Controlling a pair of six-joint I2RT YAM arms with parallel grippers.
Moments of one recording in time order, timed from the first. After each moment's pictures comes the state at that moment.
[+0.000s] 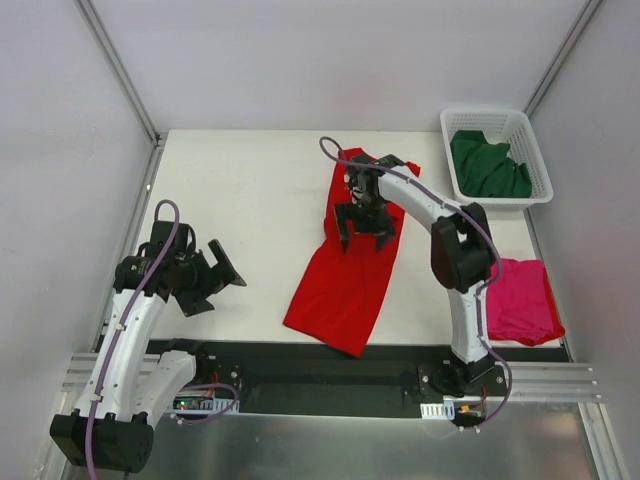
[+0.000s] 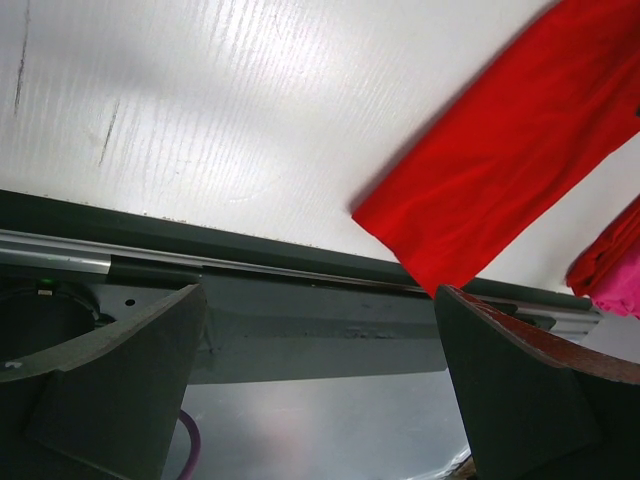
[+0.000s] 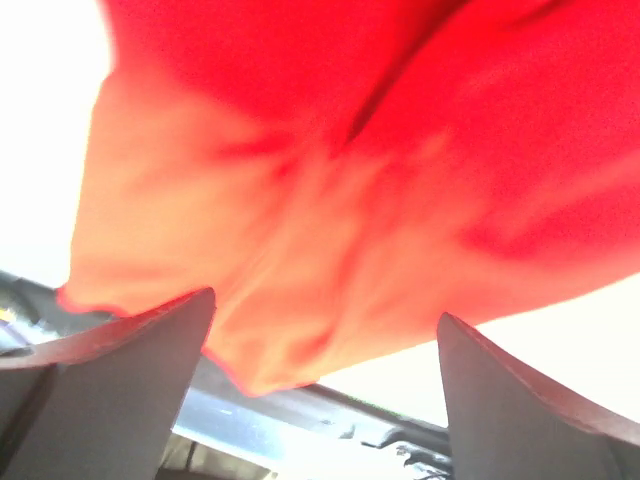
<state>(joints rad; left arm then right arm) -0.08 0.82 0.87 -1.20 0.26 -0.70 0.54 2.17 1.81 -1.21 -0.16 0.33</state>
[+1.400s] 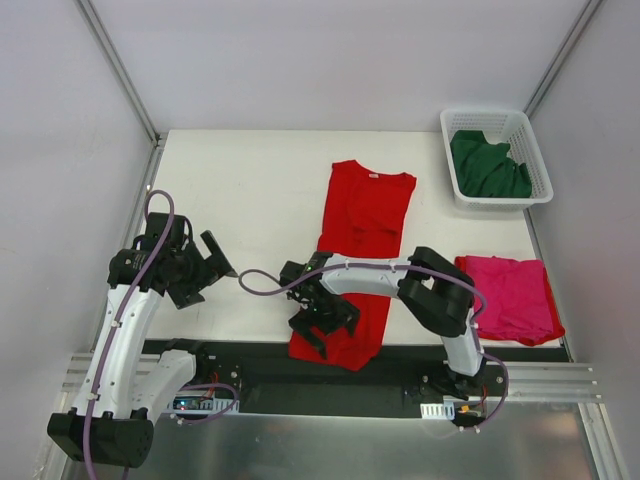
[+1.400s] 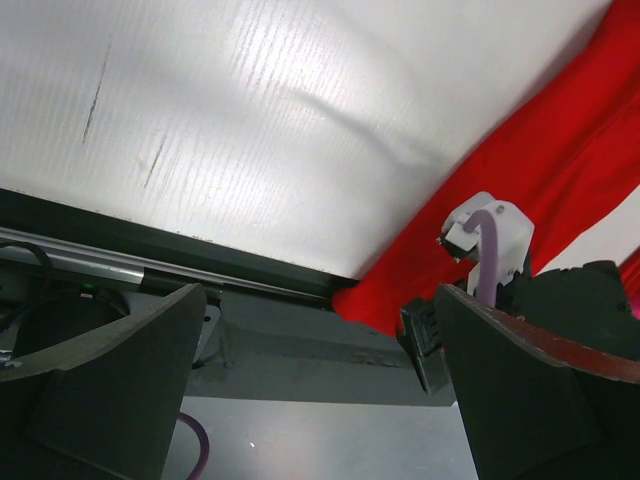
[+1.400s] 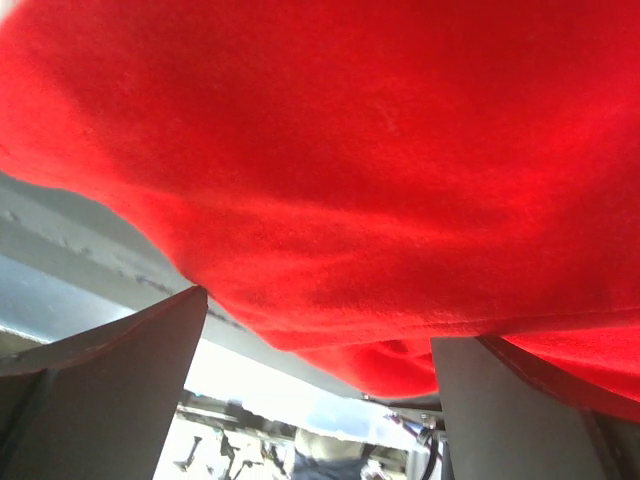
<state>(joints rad) -0.08 0.85 0.96 -1.23 0.15 -0.70 1.16 2.01 1.38 -1.06 -0.21 0.33</state>
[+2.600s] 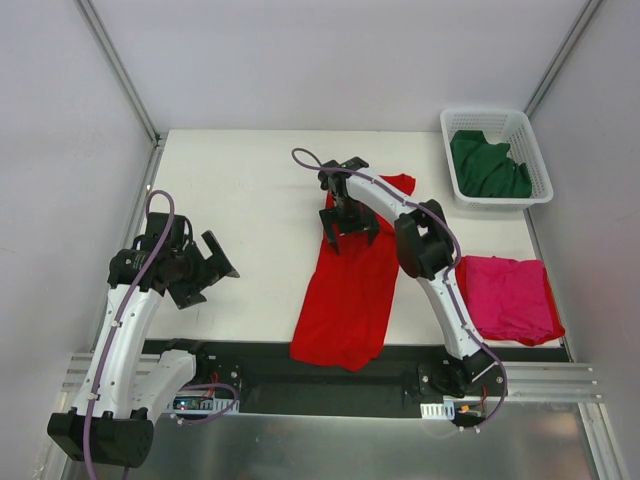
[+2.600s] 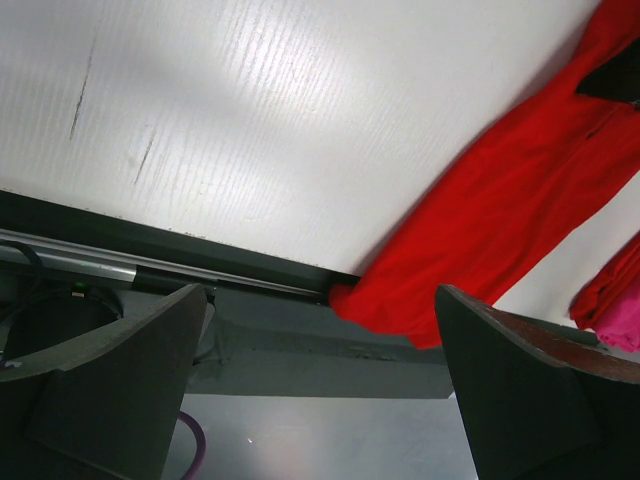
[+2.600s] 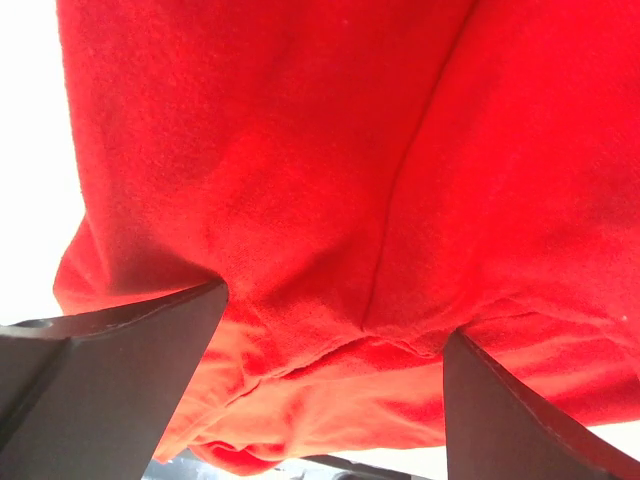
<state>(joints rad) -0.08 0.85 0.96 -1.23 0.17 -0.70 0.63 2.44 2.14 -1.32 0.07 0.33</state>
